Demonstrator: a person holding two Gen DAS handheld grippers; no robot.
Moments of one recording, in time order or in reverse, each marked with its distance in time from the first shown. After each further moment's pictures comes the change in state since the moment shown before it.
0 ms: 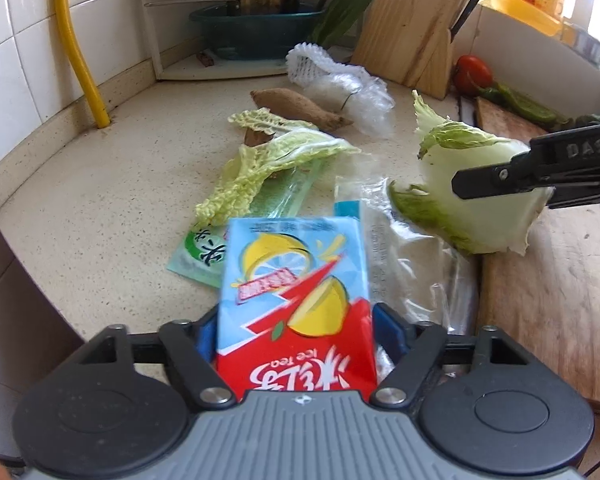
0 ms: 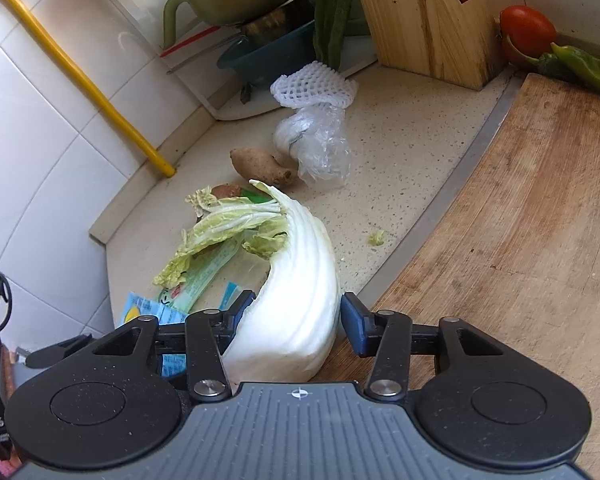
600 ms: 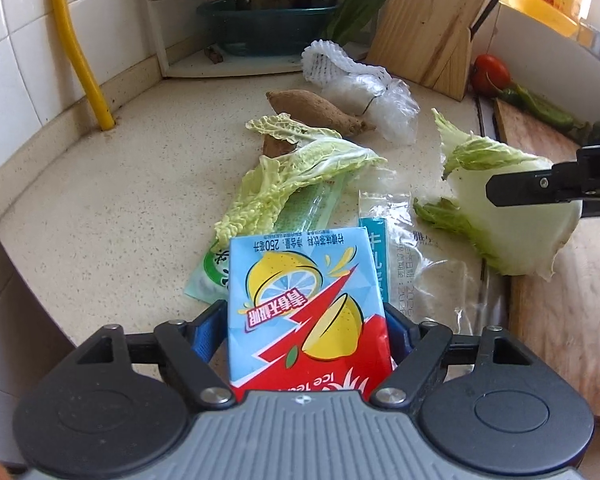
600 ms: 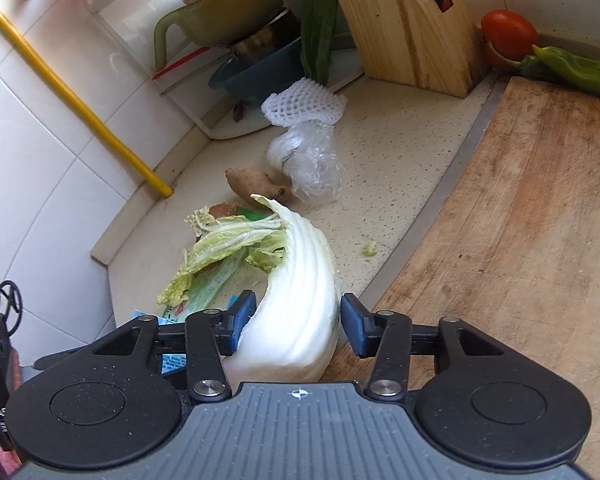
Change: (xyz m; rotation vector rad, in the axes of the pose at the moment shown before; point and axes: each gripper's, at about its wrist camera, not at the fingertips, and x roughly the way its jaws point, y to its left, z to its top) left arm 0.015 0.013 0.017 0.008 0.030 0.033; right arm -0.005 -0.003 0.003 0.044 -0.041 -0.003
